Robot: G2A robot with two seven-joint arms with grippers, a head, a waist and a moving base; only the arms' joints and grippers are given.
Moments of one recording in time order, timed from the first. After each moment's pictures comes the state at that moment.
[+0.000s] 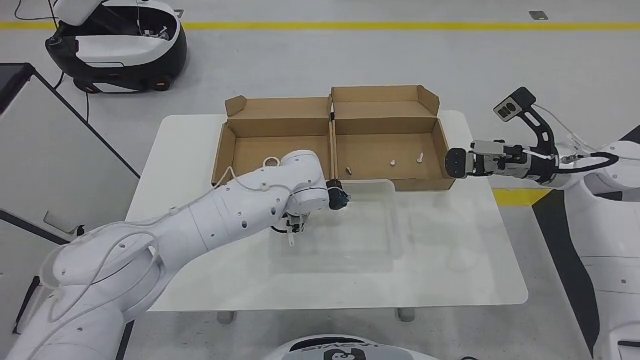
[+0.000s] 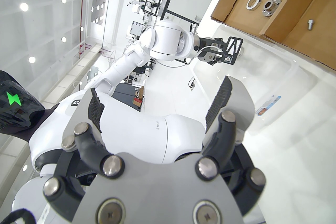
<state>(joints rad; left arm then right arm) 0.56 -1.27 -0.17 -1.35 0.71 -0.29 -1.54 -1.26 -0.93 1.63 -1.48 0.57 -0.10 1.53</state>
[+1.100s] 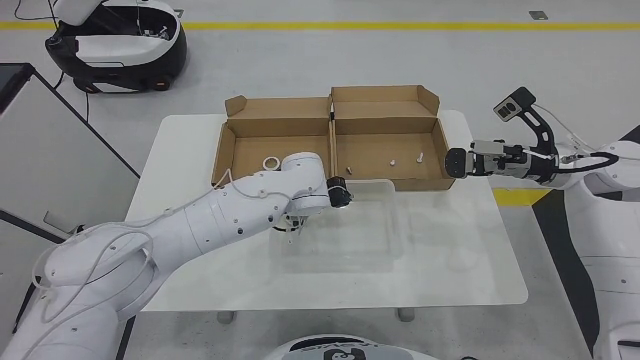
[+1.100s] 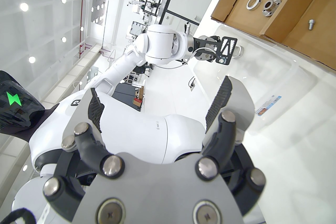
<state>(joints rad) 0.55 -1.24 -0.17 -1.45 0.82 -0.30 -1.52 -1.26 -0.93 1.63 -1.48 0.57 -0.10 1.53</state>
